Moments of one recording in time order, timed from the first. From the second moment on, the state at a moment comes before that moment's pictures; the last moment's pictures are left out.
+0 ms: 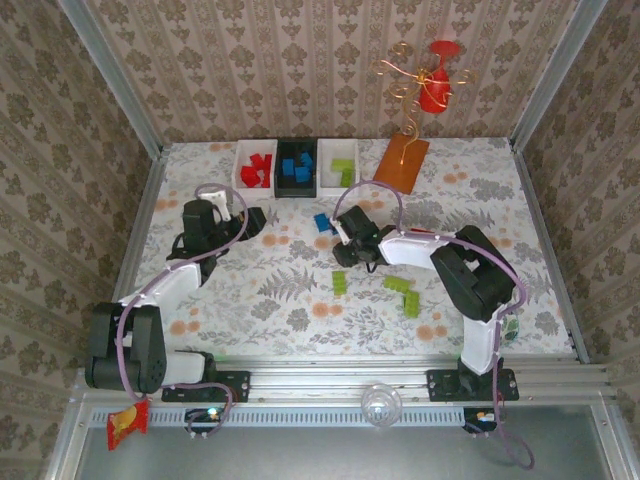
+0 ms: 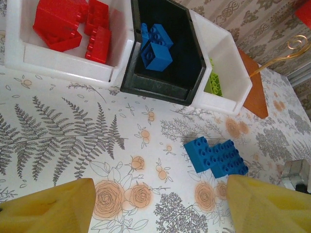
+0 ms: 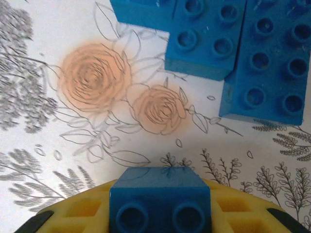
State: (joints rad) left arm -0.16 1.32 0.64 0.19 0.37 -0.45; right arm 0.63 1.89 1.11 -0.19 0.05 0.10
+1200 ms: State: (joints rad) left arm -0.20 1.08 0.58 0.05 0.37 -0.43; right arm 0.55 2.57 2.30 -0.12 -0.03 0.45
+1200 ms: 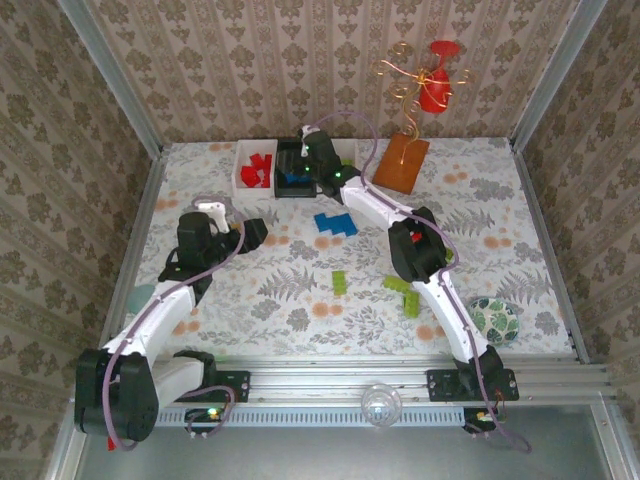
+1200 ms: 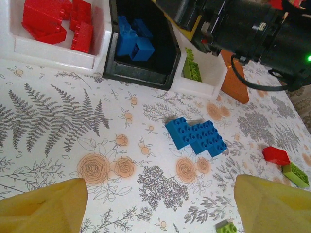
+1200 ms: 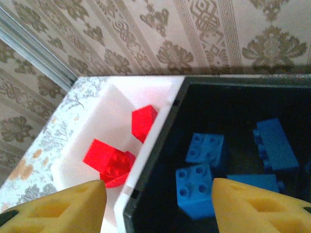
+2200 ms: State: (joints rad) left arm -0.38 1.25 0.59 0.11 0.42 -0.39; right arm 0.57 1.83 1.08 -0.11 0.14 0.29
